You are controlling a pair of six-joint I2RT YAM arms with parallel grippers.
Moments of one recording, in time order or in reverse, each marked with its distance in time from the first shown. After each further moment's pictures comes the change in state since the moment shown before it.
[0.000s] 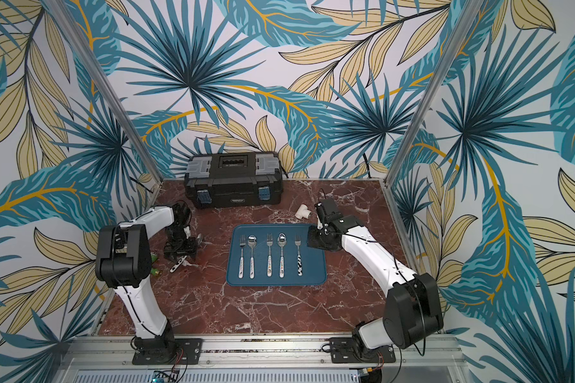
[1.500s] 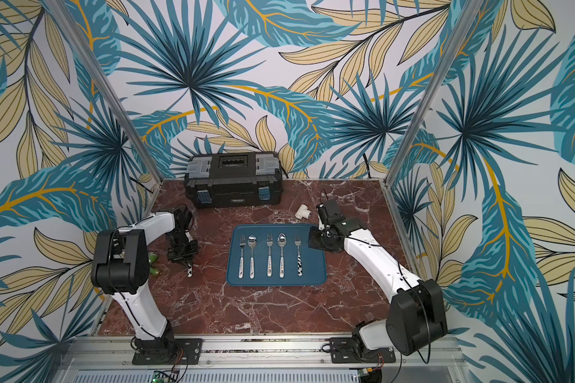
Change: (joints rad) left arm -0.041 -0.091 -0.108 0.071 0.056 -0.167; right arm 0.000 -0.042 -0.019 0.000 0.001 0.001
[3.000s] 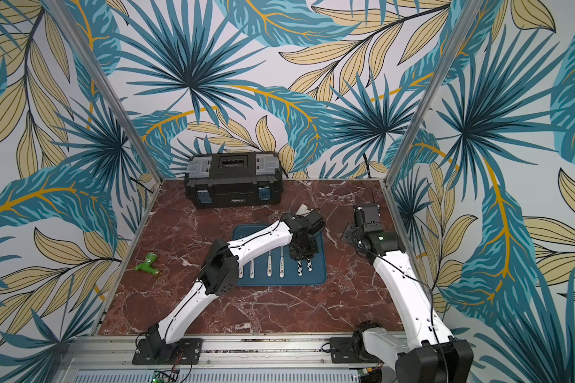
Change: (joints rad) left arm -0.956 0.645 1.097 -0.056 0.127 -0.793; right arm -0.239 -0.285 -0.064 -0.038 0.254 0.074
